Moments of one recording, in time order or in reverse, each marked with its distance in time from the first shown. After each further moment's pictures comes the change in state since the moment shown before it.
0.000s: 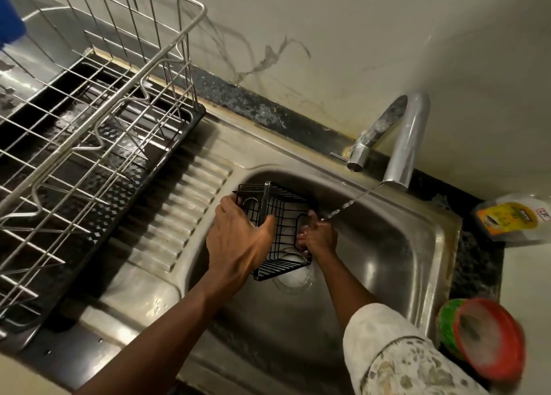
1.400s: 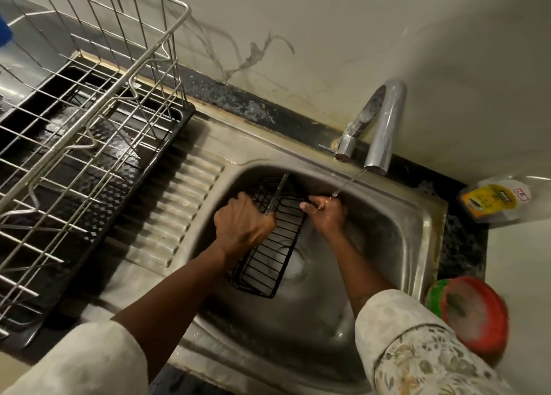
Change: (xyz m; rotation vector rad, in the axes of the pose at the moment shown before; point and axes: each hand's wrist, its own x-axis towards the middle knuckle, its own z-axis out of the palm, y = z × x) left_hand 0.039 -0.004 0.034 0.402 -0.202 0.105; right_hand 0.016 -0.009 -0.032 -0.163 0.146 -0.330
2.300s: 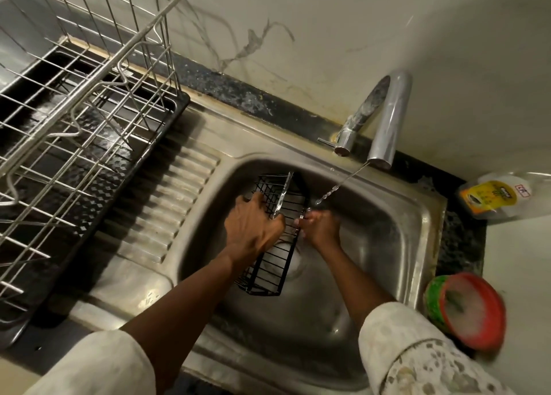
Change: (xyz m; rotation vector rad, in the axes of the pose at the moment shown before) left_hand -0.009 0.006 0.032 -0.204 0.023 0.046; right_hand -0.037 0.014 0.011 -0.093 -0.021 0.110
